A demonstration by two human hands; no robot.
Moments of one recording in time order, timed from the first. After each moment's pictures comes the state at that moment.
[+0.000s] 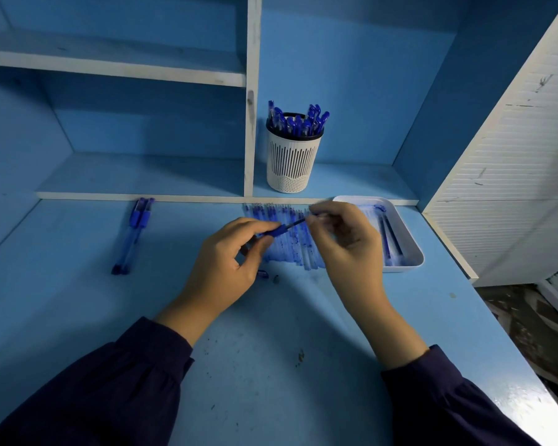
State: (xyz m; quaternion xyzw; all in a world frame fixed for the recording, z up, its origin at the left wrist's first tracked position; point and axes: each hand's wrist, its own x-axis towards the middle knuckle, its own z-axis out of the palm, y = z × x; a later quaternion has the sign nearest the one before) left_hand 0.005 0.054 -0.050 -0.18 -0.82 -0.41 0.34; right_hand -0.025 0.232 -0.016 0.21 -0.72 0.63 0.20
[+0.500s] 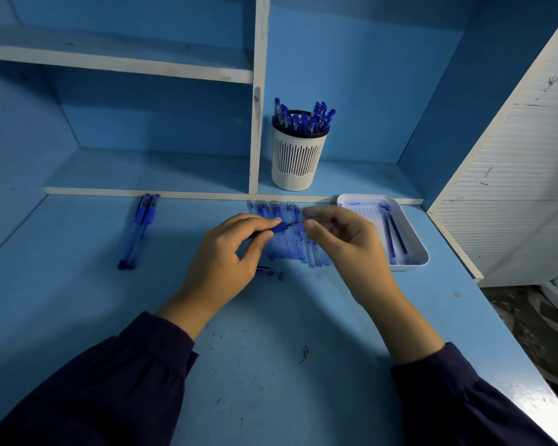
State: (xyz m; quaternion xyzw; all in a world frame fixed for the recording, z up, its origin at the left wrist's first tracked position) left_hand 0.006 0.050 -0.048 -0.17 -0.83 -0.39 0.37; right_hand -0.029 0.237 -0.010 0.17 -0.71 0.68 0.01
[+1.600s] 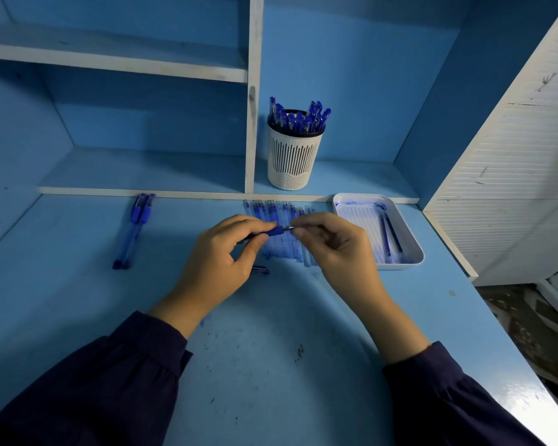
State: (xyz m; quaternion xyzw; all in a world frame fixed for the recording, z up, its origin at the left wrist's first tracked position) left_hand 0.007 0.047 -0.050 -0.18 -0.84 -0.39 0.34; right_hand -0.025 0.236 -0.020 0.23 -0.74 0.63 0.07
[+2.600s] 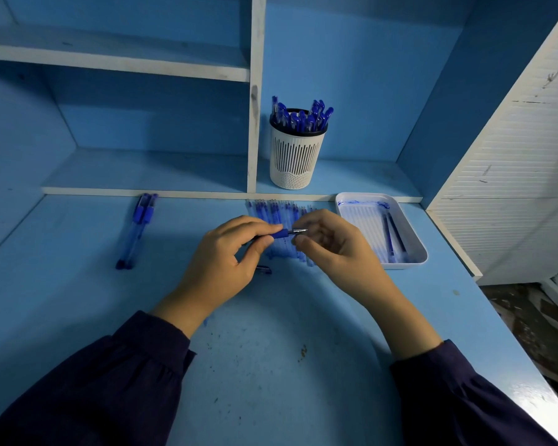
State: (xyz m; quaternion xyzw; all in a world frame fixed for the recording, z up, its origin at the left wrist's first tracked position) left_hand 0.007 0.045 -0.049 -0.20 -0.84 -0.38 0.33; right_hand -0.028 0.242 -0.018 0.25 -0.75 0.61 -0.02
